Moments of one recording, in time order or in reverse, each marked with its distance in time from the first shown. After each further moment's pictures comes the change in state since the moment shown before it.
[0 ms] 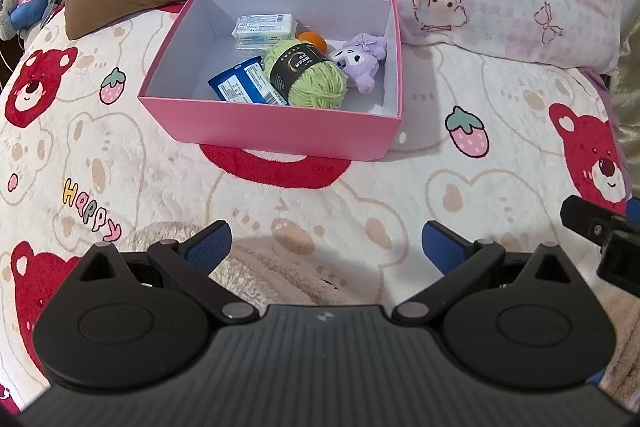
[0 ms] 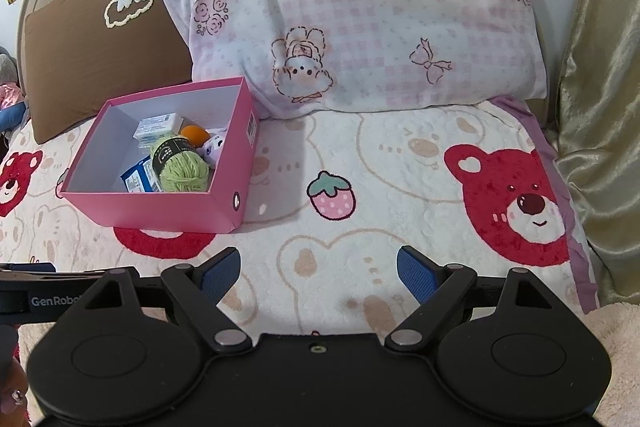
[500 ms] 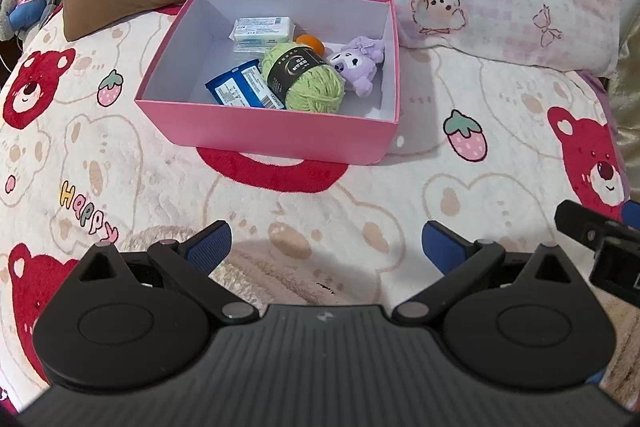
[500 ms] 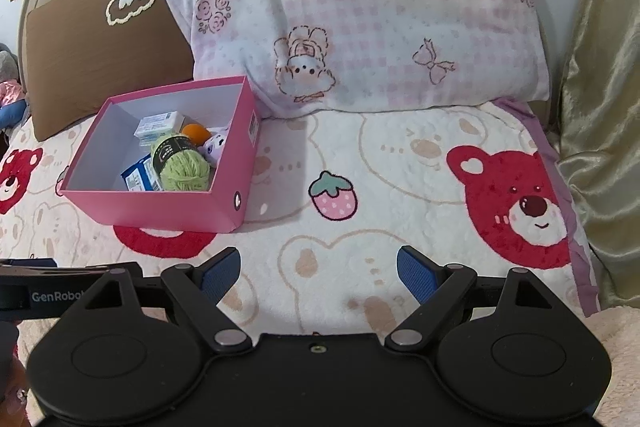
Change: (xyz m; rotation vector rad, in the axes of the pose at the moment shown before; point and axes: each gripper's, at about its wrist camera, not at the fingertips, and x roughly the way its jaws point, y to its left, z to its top) left arm 0.001 0.000 0.001 -0.004 -0.008 -0.004; right arm 0.001 0.002 0.000 -0.008 0.000 -0.001
